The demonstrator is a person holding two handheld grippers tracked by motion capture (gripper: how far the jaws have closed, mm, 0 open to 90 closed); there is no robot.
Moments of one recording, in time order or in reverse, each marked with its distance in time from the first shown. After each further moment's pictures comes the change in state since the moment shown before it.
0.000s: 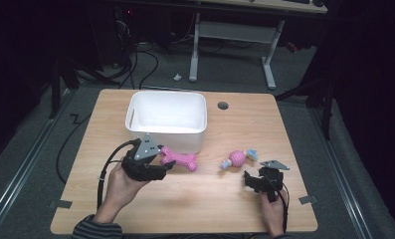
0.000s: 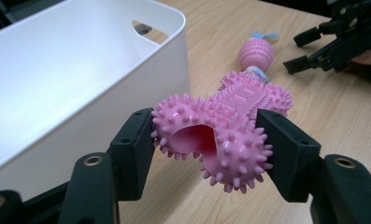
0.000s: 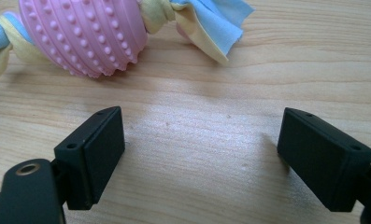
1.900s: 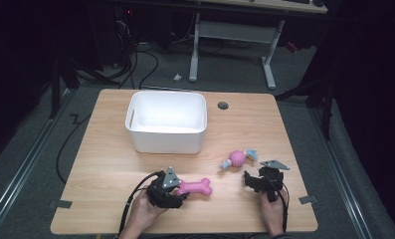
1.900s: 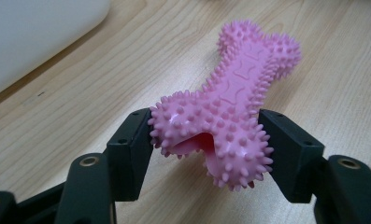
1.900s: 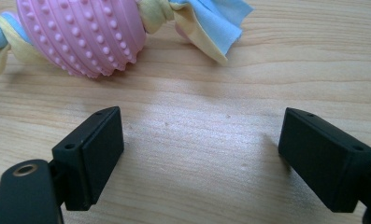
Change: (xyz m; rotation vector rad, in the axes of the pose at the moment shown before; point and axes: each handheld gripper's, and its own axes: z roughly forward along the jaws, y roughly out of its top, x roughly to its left) left arm -0.053 -0.083 0.086 0.149 -0.100 -0.048; right arm 0.000 0.000 0.000 0.001 -0.001 0.001
